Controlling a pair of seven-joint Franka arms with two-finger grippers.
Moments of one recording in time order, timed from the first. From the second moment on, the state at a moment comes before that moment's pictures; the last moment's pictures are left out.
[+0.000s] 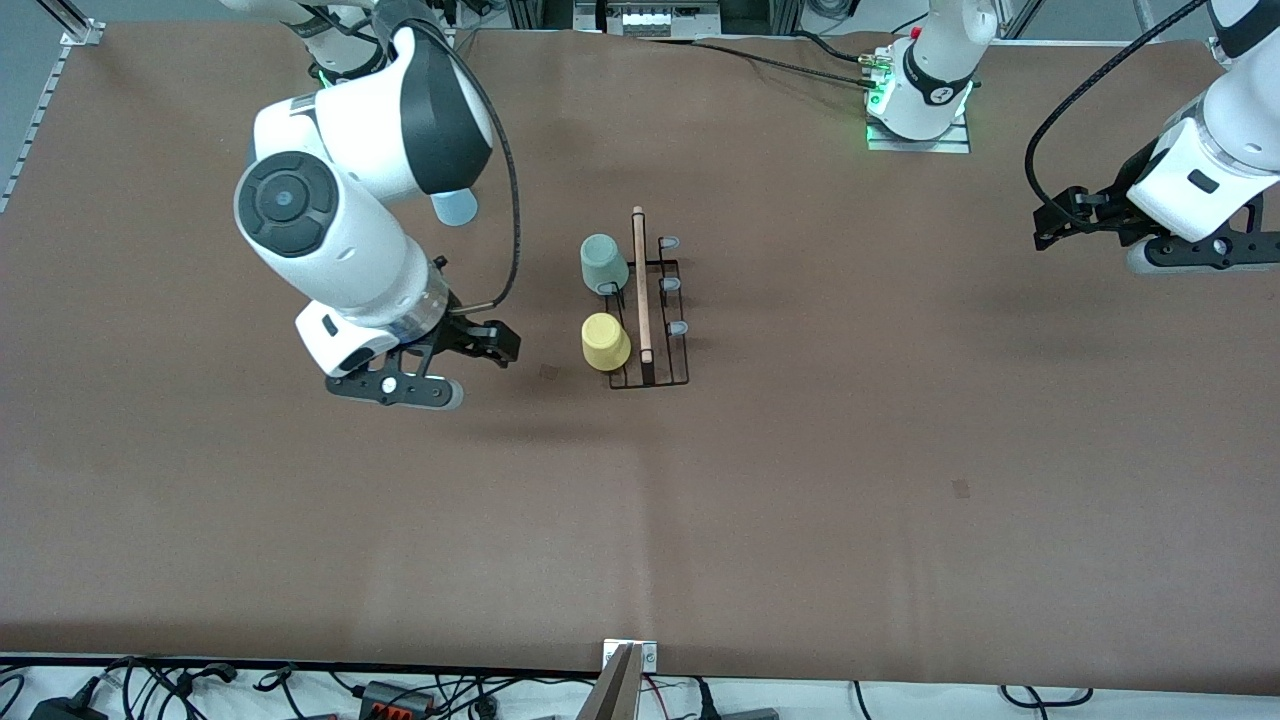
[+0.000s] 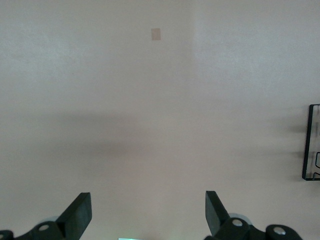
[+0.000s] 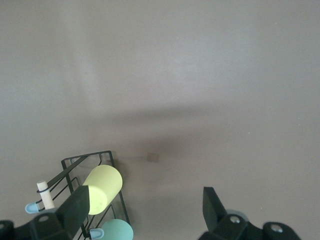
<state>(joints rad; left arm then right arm) 0.04 -0.06 -0.10 -1.74 0.01 1.59 -0.12 0.87 0.59 -0.64 -1.16 0.41 1.66 0.41</state>
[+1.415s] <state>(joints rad) 0.04 -0.06 -0.10 -1.74 0.01 1.61 -0.12 0.06 0.36 -0.11 -1.23 0.14 1.63 0.02</state>
